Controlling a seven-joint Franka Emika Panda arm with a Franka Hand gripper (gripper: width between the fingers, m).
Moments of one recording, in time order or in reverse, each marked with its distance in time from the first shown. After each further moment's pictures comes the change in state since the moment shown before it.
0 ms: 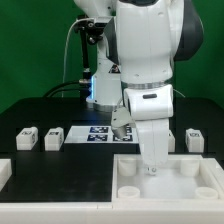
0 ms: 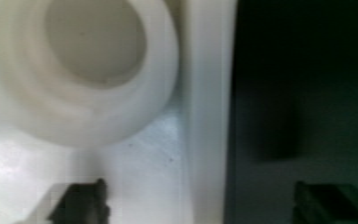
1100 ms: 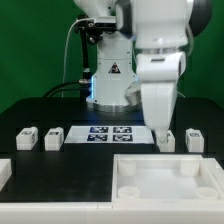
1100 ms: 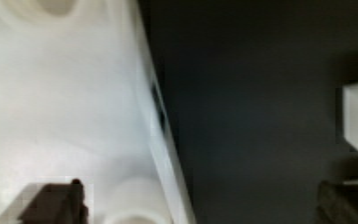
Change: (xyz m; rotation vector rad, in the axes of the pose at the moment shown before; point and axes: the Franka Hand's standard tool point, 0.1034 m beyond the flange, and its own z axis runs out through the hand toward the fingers) arm 0.041 -0.025 -0.055 -0.067 -0.025 0.232
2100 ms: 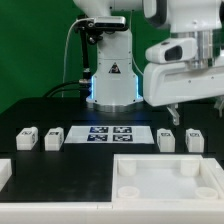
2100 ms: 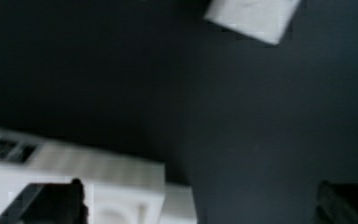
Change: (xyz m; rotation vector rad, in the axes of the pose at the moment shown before) arm 0.051 -0.036 -0.003 0.025 0.030 1.120
